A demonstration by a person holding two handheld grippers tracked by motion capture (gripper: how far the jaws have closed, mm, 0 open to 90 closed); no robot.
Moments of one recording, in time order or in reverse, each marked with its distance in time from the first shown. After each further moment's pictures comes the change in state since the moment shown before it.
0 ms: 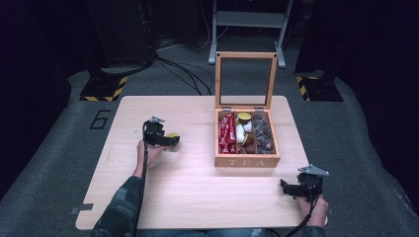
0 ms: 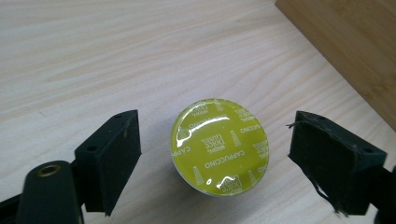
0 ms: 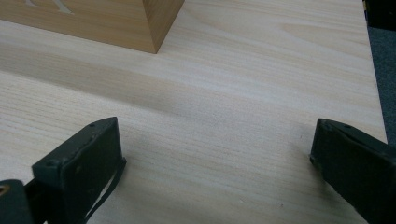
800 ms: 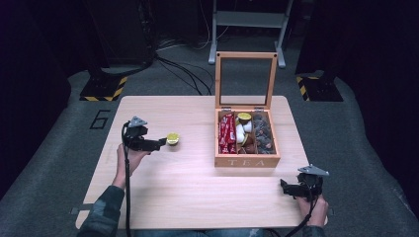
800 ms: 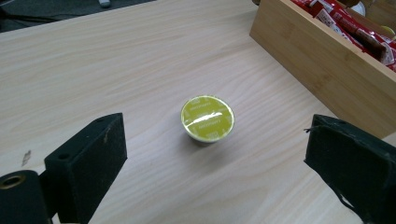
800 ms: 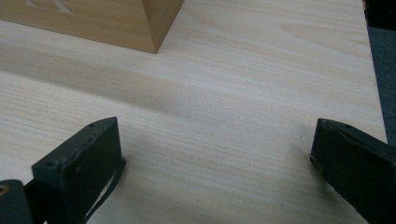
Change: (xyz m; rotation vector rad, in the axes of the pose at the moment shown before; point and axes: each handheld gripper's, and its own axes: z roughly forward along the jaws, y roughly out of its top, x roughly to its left) left arm -0.013 -0.009 -0.091 -0.112 0.039 0.070; right arm 0.000 0.000 0.000 0.000 -0.001 0.004
